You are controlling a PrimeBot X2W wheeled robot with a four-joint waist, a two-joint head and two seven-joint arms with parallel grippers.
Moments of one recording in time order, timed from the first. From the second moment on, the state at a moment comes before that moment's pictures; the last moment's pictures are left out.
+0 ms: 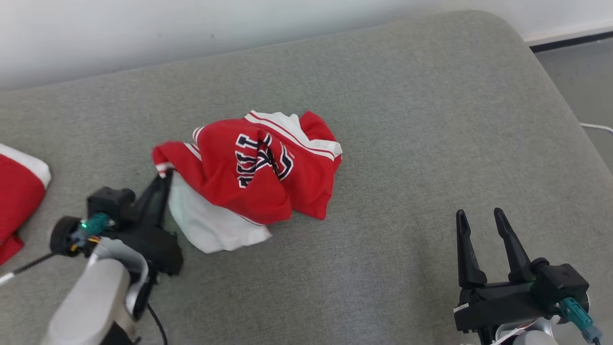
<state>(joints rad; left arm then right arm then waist) -0.63 0.30 -0.42 0.73 -0.47 -0.13 -0.26 -0.12 -0.05 0.02 0.18 0.19 0.13 -0.26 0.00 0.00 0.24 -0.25</state>
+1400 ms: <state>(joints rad) -0.57 0.22 -0.57 0.22 -0.40 -0.09 -0.09 -0.11 -0.05 0.00 0.20 0.21 0.13 -0.26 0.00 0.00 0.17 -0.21</state>
